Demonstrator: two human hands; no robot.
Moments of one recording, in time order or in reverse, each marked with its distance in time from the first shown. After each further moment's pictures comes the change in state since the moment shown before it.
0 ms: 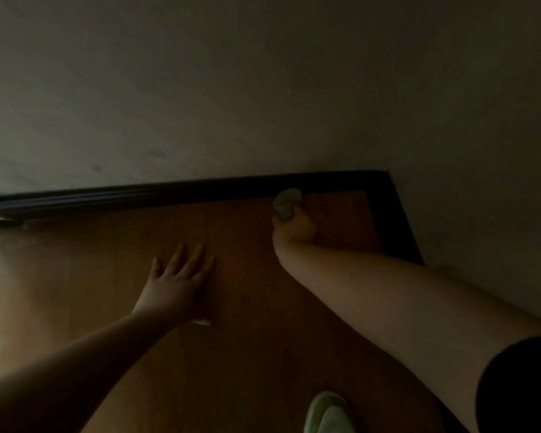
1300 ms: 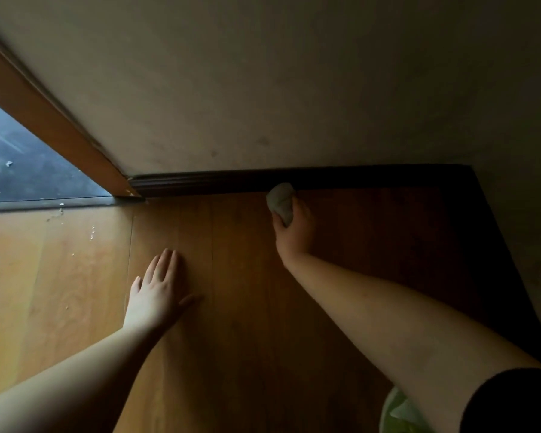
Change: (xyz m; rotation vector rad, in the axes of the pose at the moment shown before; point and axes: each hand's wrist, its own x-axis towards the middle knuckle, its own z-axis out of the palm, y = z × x) left_hand -0.115 -0.119 0.084 -0.363 0.382 -0.451; right_hand -0.129 -0.040 0.090 -0.059 -0.029 -0.408
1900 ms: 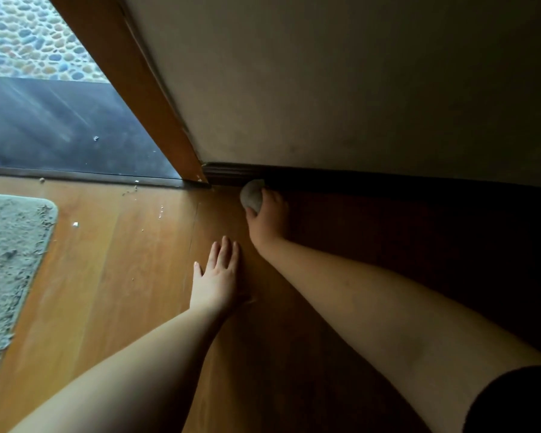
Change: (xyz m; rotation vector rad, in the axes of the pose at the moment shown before) left_hand 0.009 0.007 0.001 0.039 -0.174 -0.060; right_hand -0.037 -0.114 0.104 -0.143 -0.301 -0.242
